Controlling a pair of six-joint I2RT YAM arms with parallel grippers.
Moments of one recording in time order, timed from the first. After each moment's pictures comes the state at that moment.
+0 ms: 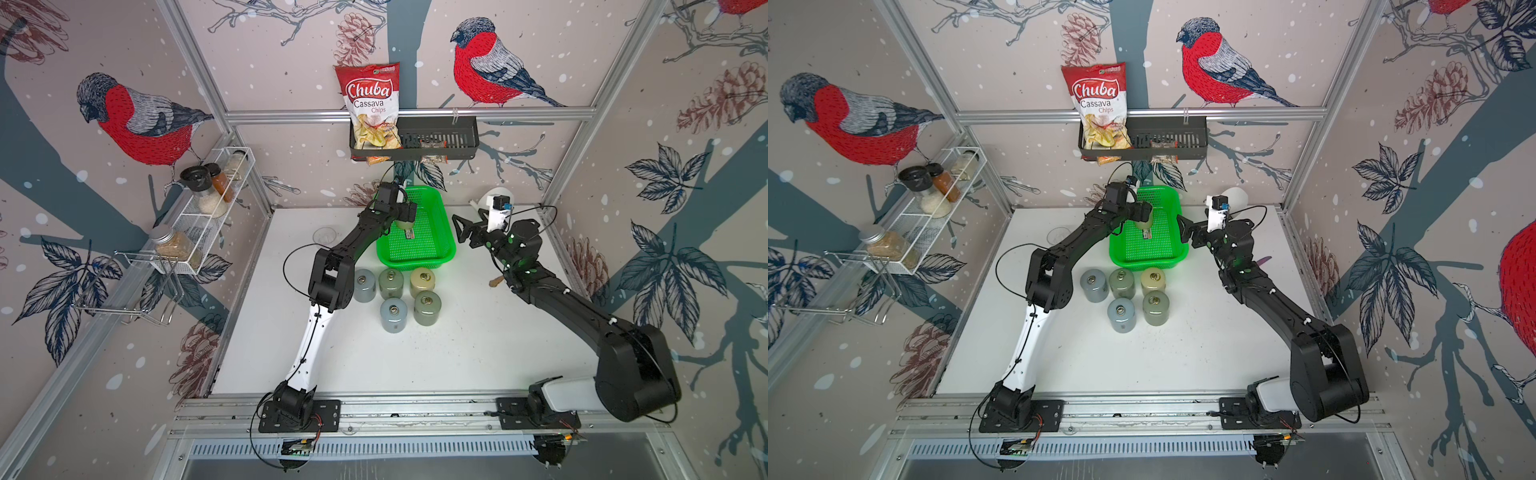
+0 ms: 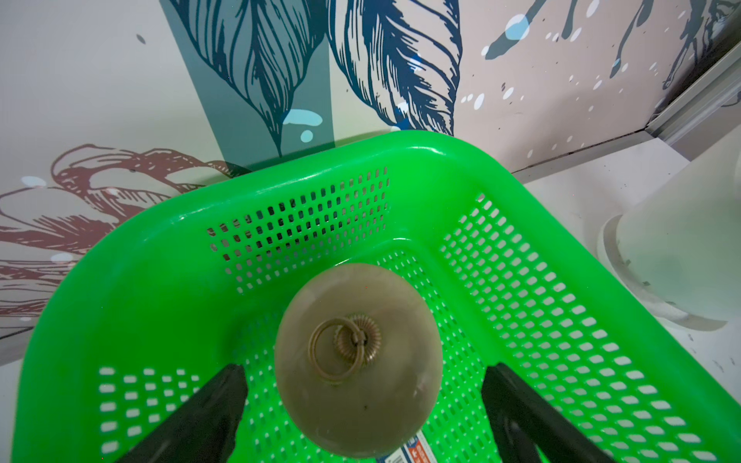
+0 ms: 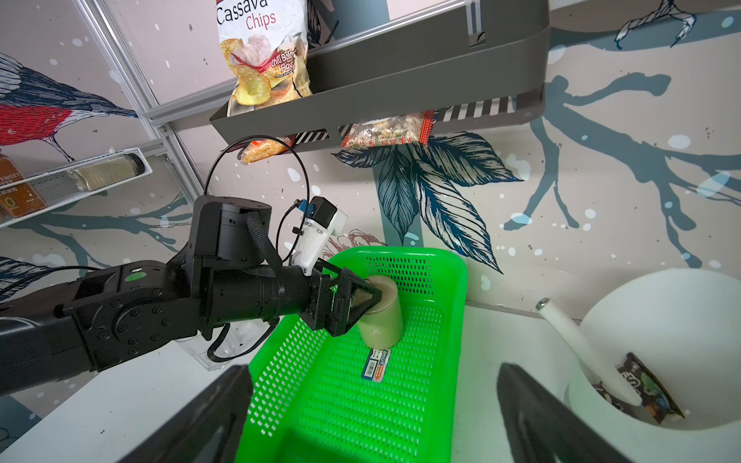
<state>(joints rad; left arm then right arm) -0.41 2.54 2.29 -0.26 0.07 -0.08 0.34 1.39 0.89 0.46 -0.21 0.16</state>
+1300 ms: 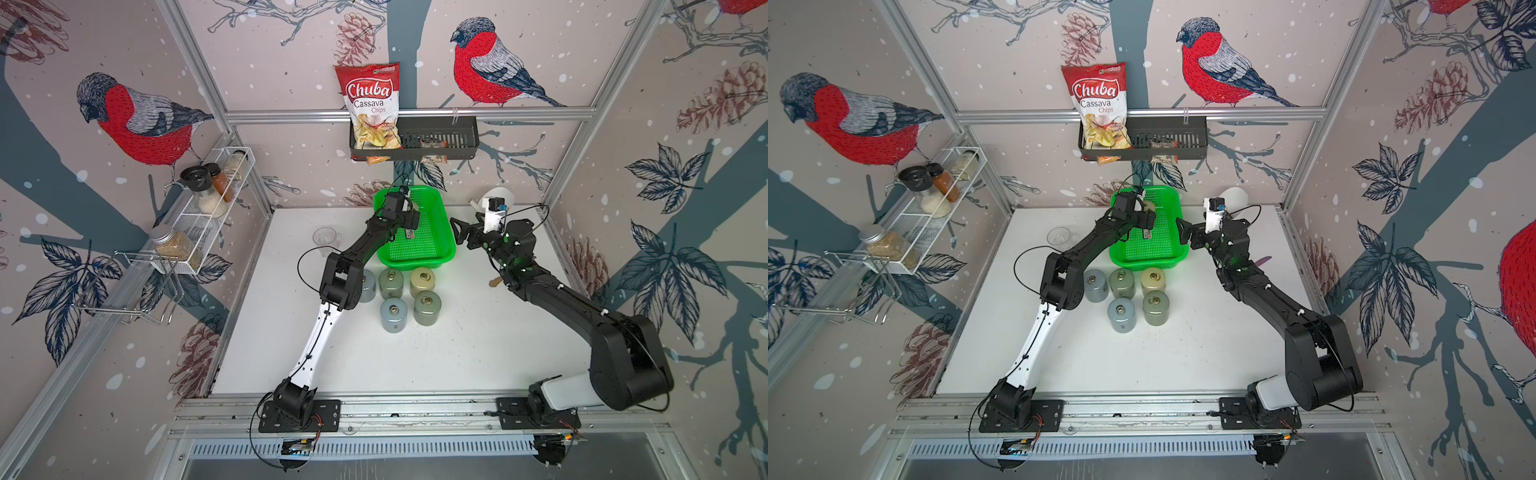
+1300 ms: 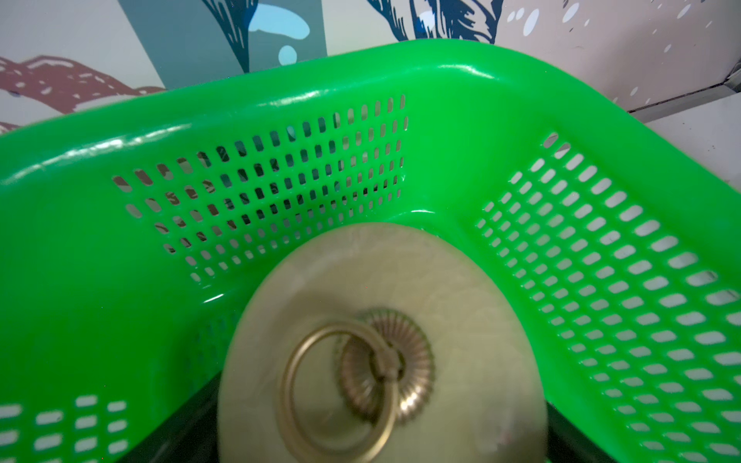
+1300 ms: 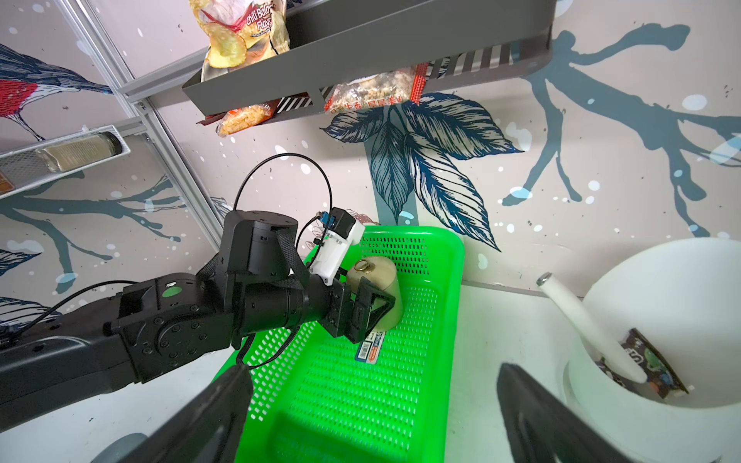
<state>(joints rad) -0.43 2.74 2.46 -0.27 0.02 -0.08 0.34 1.45 0.90 0.45 -0.21 0.16</state>
